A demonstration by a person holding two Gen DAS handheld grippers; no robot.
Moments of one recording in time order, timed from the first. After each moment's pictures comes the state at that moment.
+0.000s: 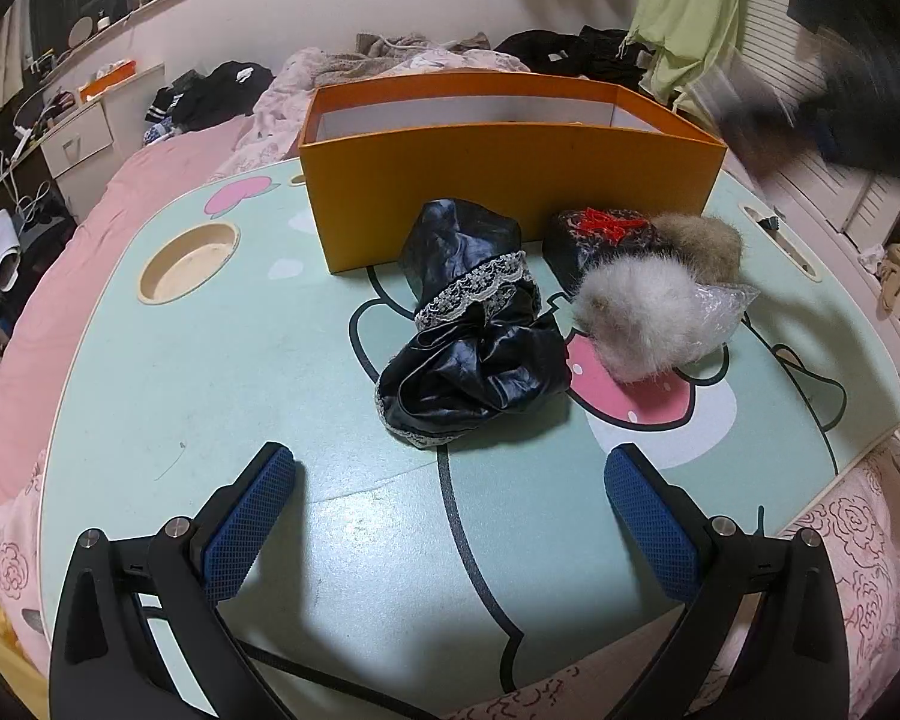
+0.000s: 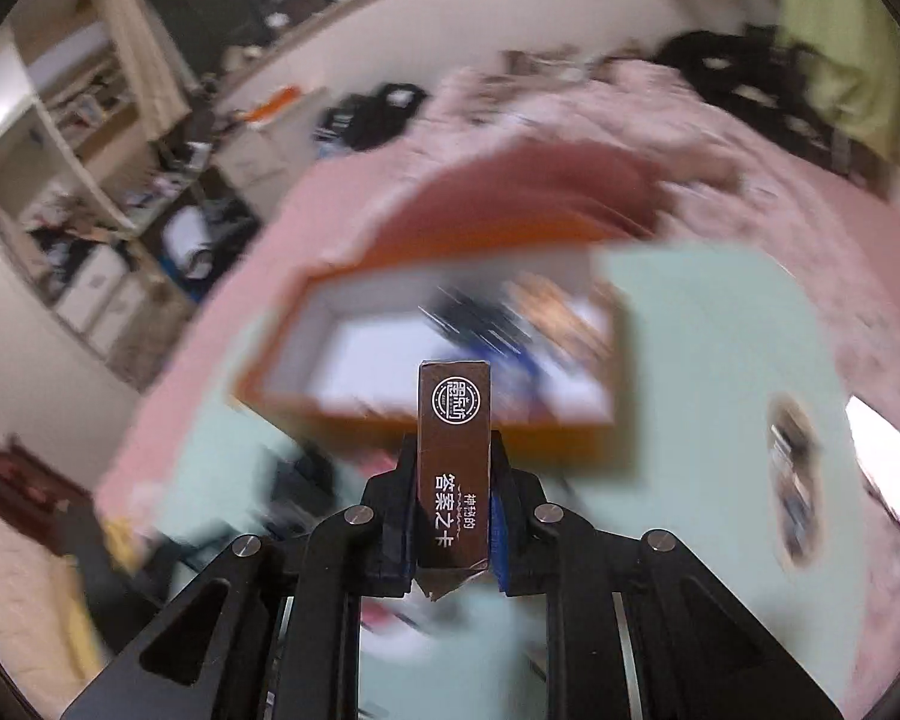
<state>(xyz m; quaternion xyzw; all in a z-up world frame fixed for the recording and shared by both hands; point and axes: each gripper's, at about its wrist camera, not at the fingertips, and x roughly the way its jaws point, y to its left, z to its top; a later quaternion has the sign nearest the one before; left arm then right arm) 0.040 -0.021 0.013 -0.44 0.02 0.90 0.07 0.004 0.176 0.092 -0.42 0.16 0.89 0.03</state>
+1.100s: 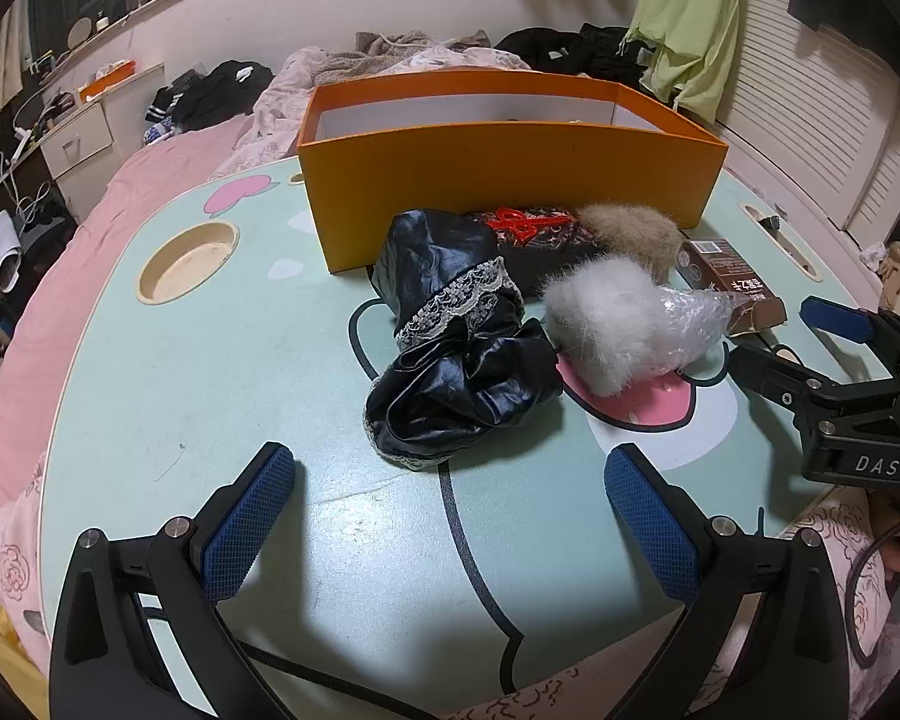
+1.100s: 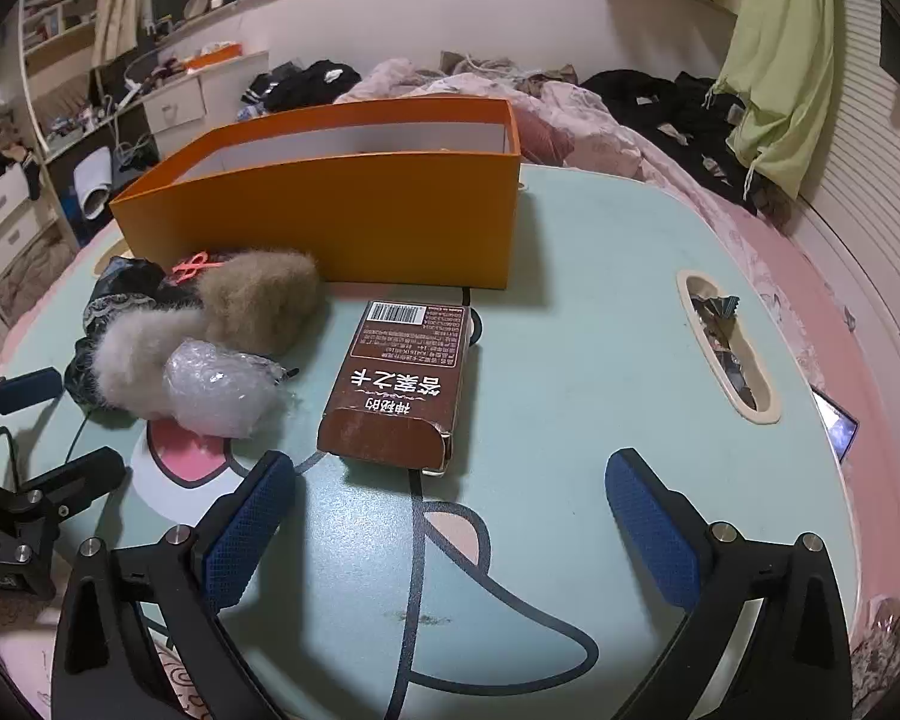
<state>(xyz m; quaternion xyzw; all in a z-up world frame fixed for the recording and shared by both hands) 0.040 -0.020 0.013 -0.44 0.02 0.89 0.07 0.065 0.138 0.010 -0.41 0.03 0.90 0.15</state>
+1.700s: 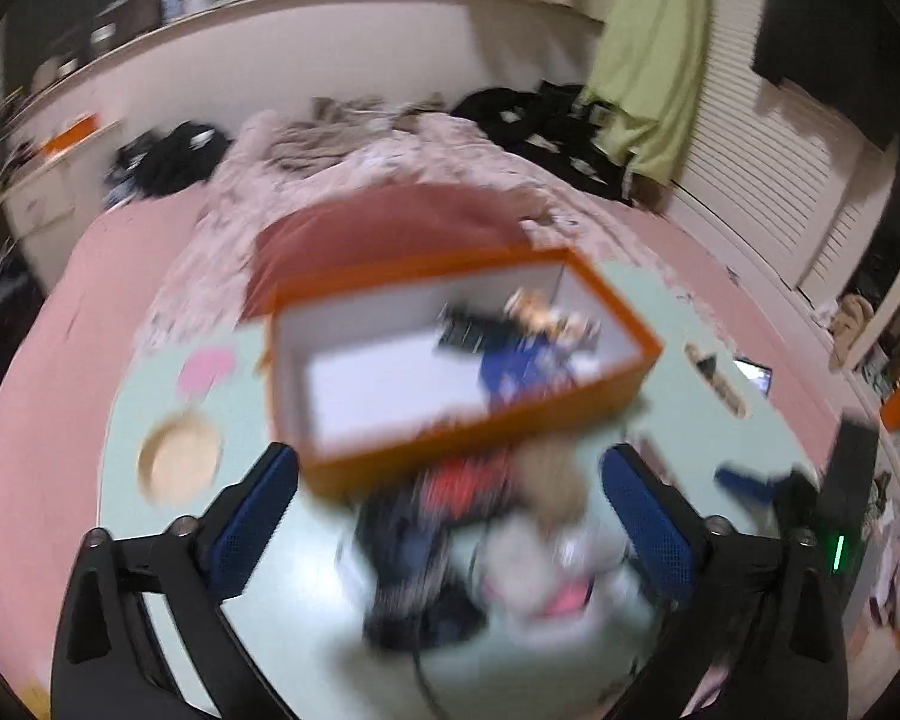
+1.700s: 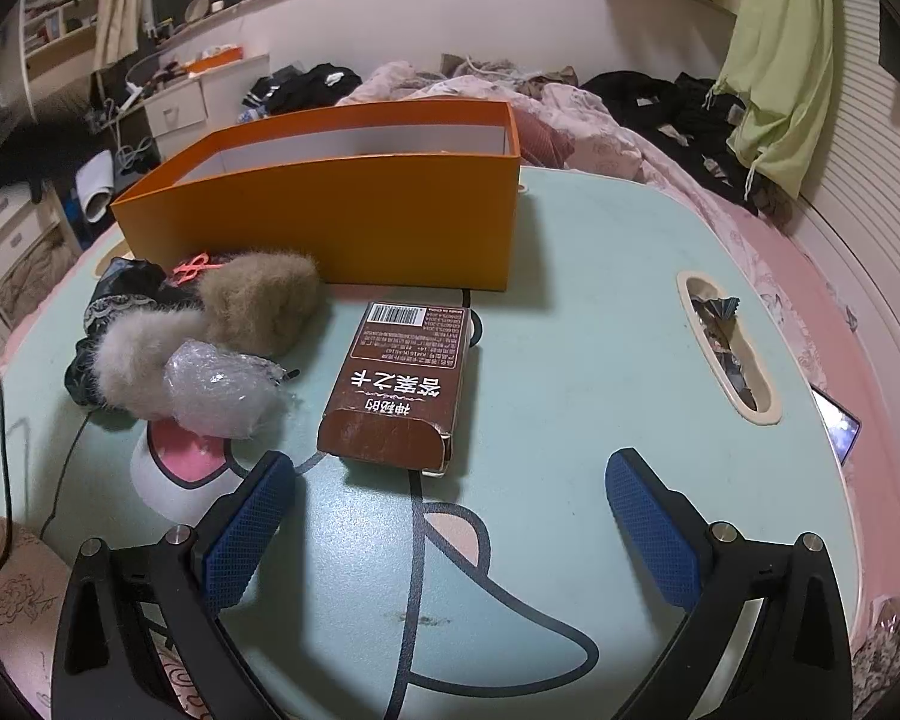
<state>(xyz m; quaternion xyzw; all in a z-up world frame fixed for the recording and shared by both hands) -0.035 -0.003 0.117 -0.40 0.01 0.90 0.14 0.067 0.138 0.010 -0.41 0.03 0.90 0.16</state>
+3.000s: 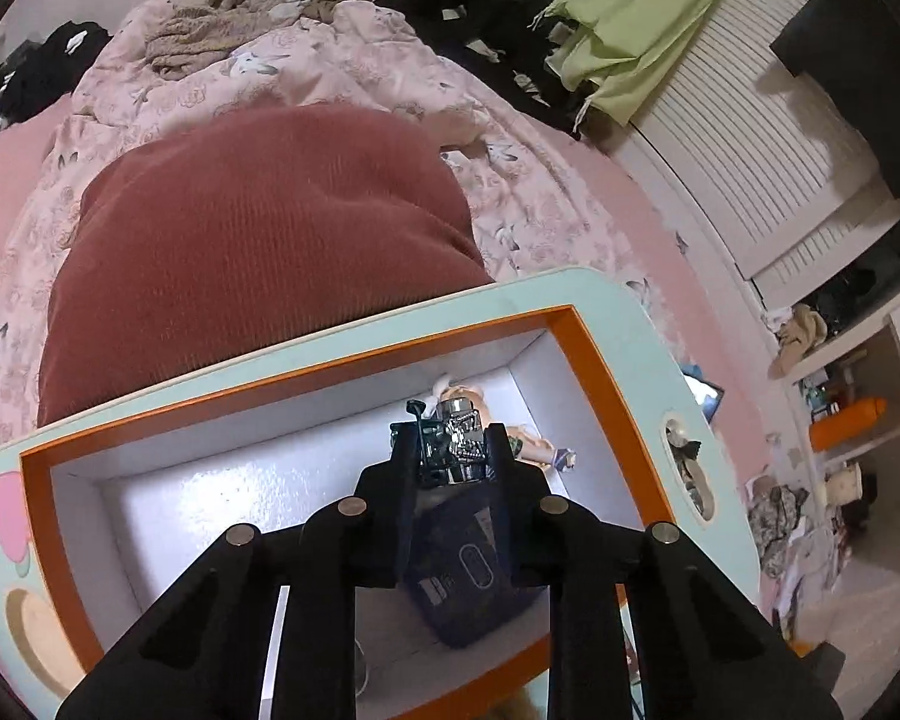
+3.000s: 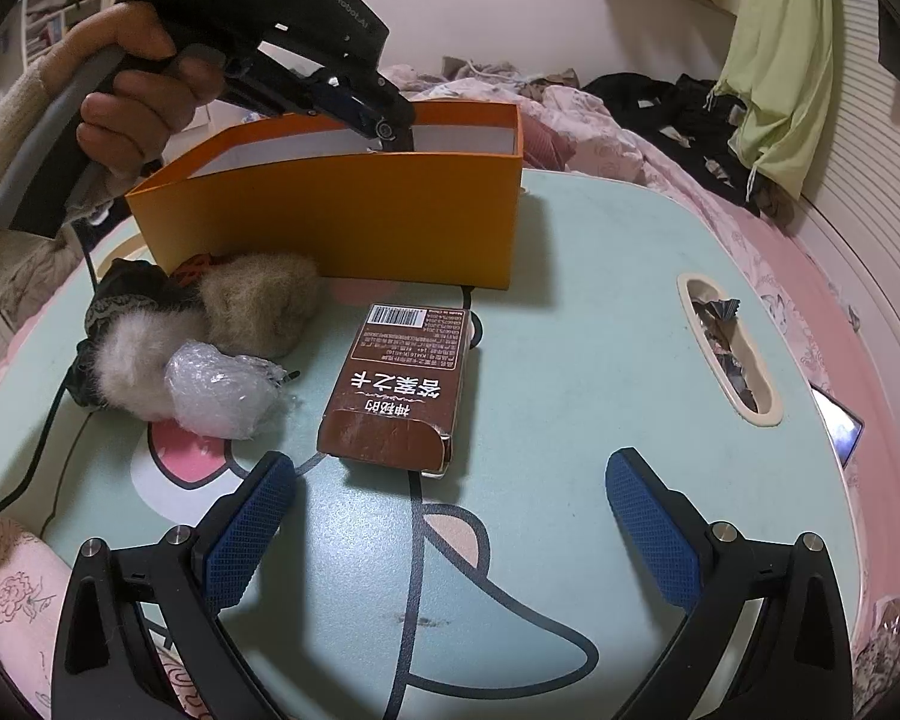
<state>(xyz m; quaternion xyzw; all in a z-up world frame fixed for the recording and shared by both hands) -0.182 0.052 0.079 -0.53 -0.05 0.81 0.24 0.068 0.138 0.010 -0.40 0.04 0.90 0.16</state>
